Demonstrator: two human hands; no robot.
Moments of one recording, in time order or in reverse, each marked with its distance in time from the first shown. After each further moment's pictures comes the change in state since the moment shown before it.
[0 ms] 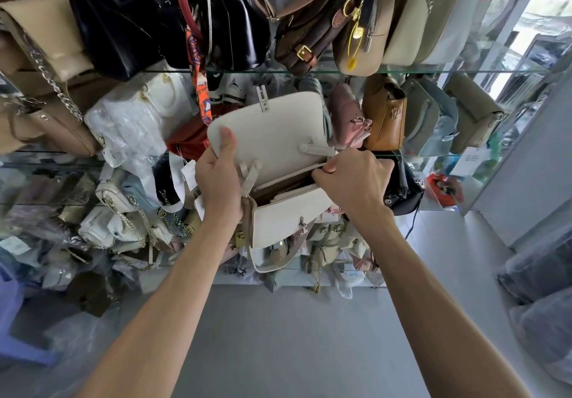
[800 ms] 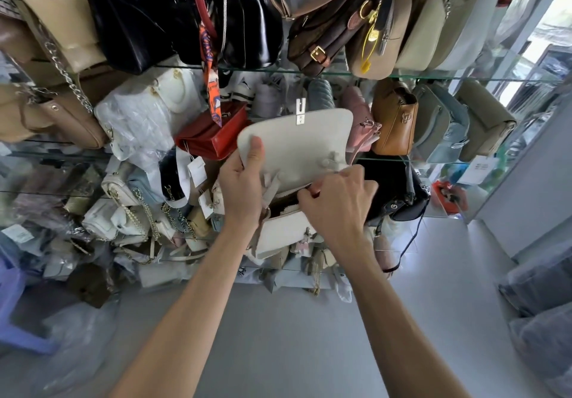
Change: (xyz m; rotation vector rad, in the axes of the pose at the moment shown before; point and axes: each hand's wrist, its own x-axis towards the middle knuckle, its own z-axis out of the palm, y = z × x) left_hand -0.013 -0.018 0.002 0.066 -0.138 0.097; right_hand -0.042 -0.032 0.013 0.092 -0.080 -0.010
